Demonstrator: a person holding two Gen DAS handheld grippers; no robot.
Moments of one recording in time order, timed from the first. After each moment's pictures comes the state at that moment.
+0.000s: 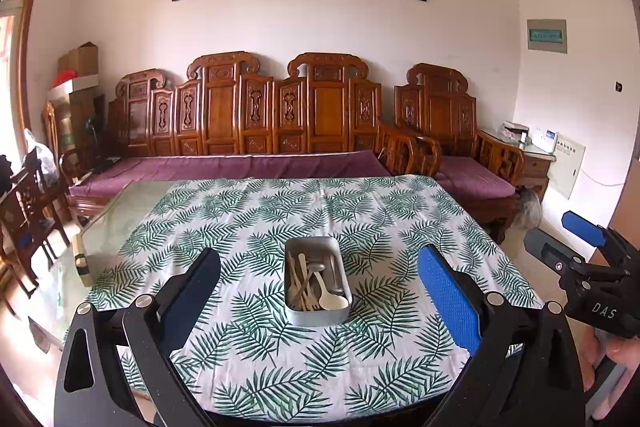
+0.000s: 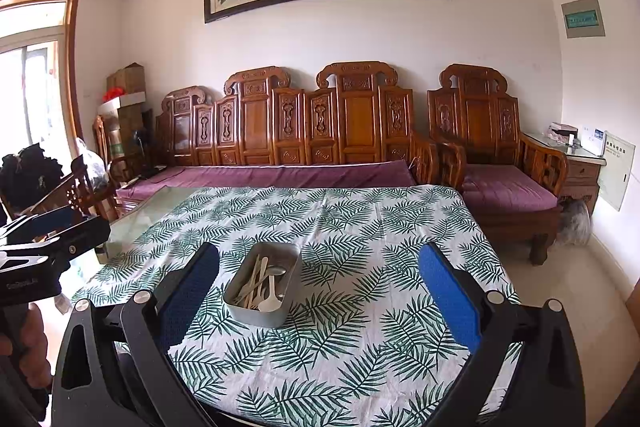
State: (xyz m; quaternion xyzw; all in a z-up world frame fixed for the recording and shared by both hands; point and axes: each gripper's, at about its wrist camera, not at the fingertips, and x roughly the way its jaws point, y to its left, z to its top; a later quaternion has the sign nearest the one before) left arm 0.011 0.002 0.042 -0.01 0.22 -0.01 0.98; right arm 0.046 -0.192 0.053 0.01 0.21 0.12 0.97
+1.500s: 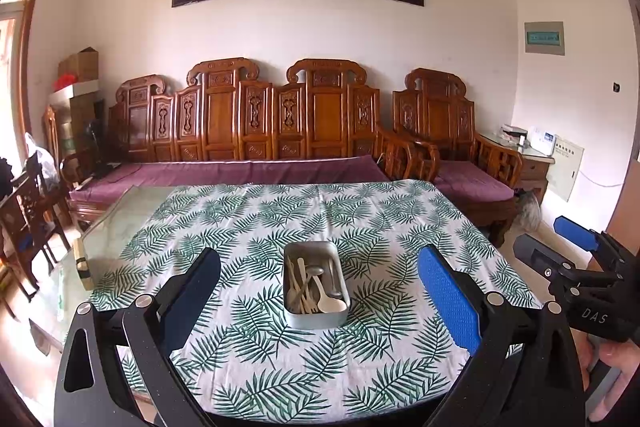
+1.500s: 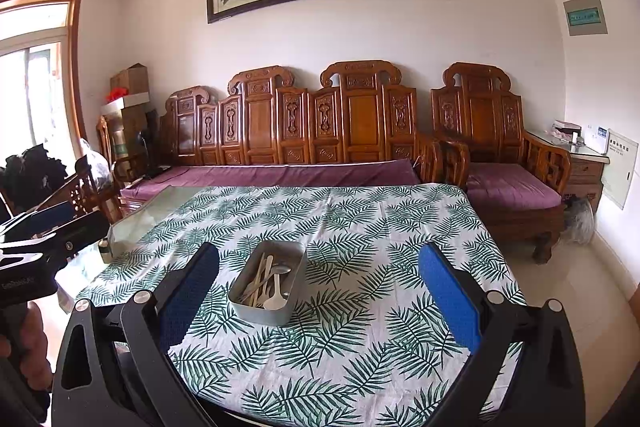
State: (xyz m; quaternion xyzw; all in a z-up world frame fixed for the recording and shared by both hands) left arm 0.004 -0.005 0.044 -0.01 0.21 -0.01 0.98; right arm 0.045 -0.188 0.048 0.01 0.21 0.12 0.97
